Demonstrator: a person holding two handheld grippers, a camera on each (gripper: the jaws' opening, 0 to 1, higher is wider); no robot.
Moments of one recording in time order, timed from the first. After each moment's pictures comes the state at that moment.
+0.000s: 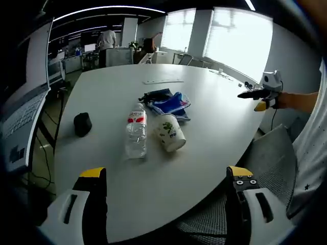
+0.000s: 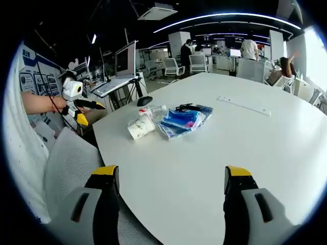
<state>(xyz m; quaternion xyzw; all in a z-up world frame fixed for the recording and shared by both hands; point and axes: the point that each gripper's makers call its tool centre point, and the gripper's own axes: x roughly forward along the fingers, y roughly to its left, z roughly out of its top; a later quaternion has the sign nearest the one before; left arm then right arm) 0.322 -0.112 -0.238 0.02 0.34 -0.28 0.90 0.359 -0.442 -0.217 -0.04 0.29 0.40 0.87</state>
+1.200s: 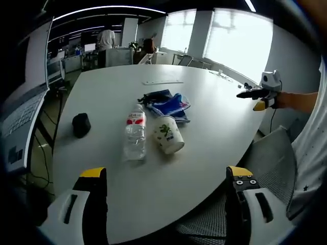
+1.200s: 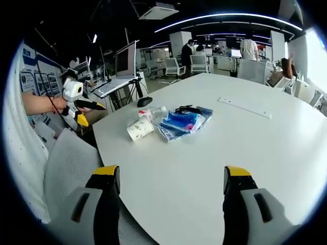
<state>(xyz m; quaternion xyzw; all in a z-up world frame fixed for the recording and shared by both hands) 0.328 -0.114 -0.239 0.01 0.34 -0.29 0.89 0.365 -0.442 -0.213 -0.05 0.29 0.40 0.87</state>
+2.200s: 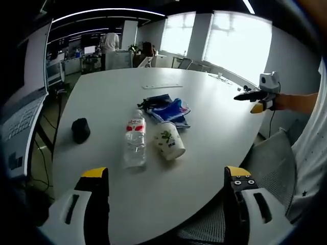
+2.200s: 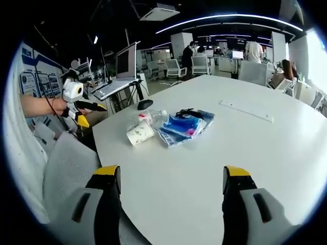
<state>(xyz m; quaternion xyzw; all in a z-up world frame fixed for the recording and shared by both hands) 0.340 -0.120 -0.232 0.01 0.33 -0.29 0.90 0.379 -0.434 -0.210 -0.05 0.29 0.40 0.87</state>
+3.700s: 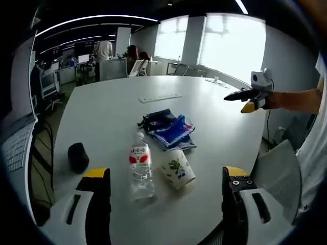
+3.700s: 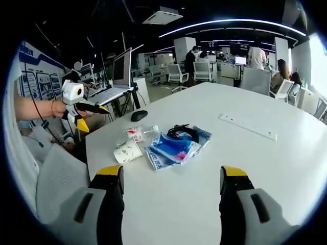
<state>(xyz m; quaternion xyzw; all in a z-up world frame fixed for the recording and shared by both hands) 0.407 -0.137 -0.213 0.02 0.30 -0.32 0.90 0.453 -0.412 -0.194 -0.05 0.26 0.42 0.87</state>
